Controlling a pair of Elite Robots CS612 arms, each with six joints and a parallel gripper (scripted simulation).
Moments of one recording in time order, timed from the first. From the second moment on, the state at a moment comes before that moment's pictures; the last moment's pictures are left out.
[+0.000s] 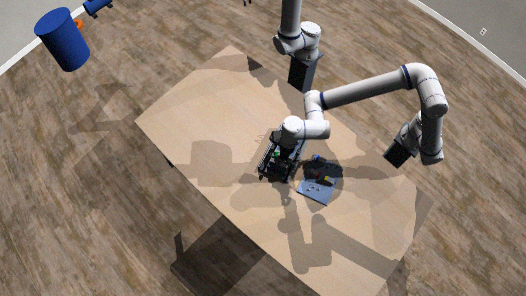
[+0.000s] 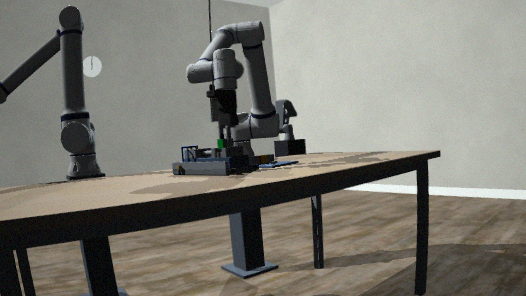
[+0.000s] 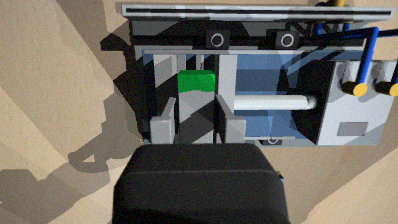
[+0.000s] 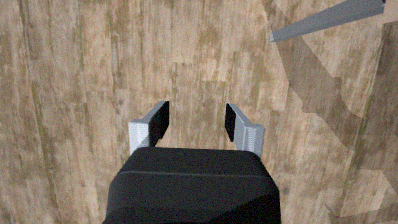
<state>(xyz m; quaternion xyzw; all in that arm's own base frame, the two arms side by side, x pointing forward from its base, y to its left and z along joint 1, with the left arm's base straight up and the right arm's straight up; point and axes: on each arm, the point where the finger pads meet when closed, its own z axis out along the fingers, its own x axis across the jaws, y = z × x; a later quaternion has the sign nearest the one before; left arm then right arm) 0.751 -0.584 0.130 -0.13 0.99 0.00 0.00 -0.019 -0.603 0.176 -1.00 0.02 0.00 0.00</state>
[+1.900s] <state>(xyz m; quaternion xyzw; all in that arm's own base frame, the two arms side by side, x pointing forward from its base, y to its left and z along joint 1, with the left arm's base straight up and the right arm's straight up) 0.751 -0.584 0.125 -0.13 0.99 0.00 0.00 -0.019 -0.603 0.176 -1.00 0.02 0.00 0.00</state>
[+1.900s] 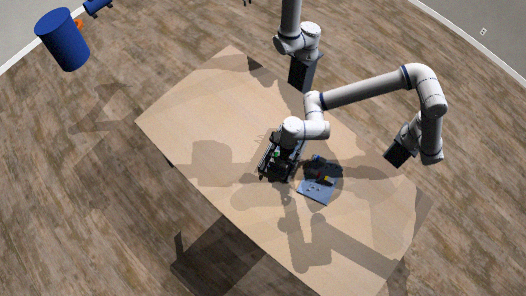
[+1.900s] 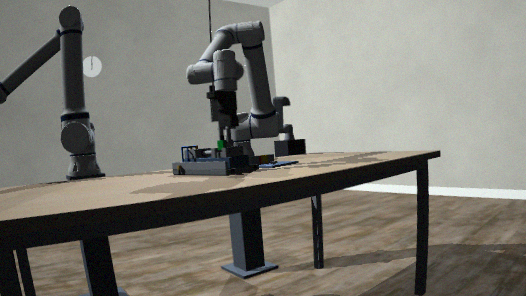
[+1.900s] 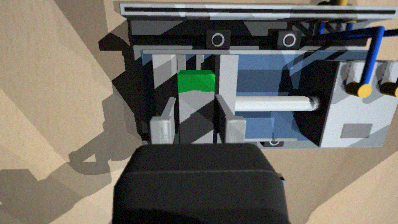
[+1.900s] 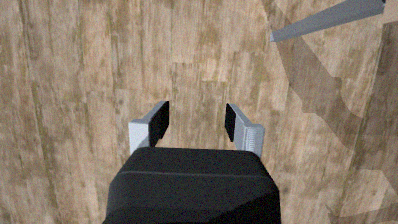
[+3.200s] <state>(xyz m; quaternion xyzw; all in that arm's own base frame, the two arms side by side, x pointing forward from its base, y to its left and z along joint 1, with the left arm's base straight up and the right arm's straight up) 0.751 -0.584 0.121 -0.13 0.99 0.00 0.00 -0.019 -0.603 0.176 -1.00 0.02 0.00 0.00</state>
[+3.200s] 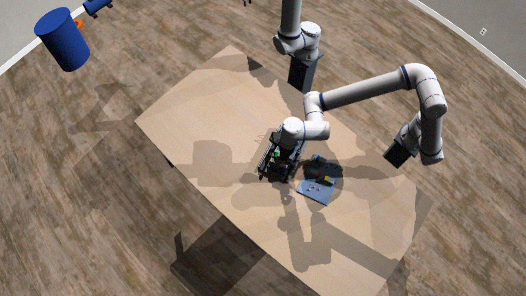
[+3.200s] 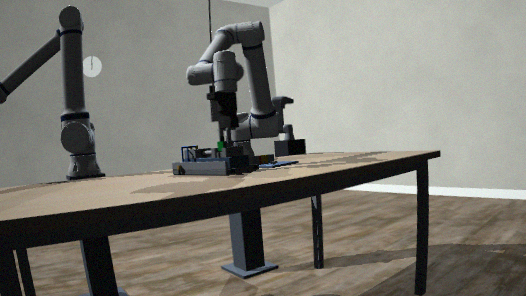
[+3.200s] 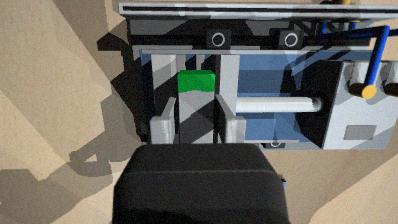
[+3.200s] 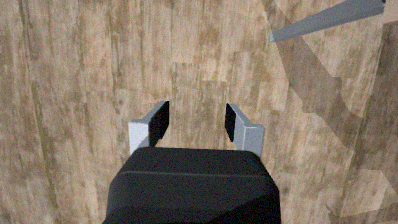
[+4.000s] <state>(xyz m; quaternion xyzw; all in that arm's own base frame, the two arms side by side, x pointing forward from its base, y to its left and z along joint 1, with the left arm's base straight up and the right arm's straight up) 0.752 -0.582 0.120 -0.13 0.99 0.00 0.00 -0.019 -0.603 0.176 -1.00 0.02 0.00 0.00</state>
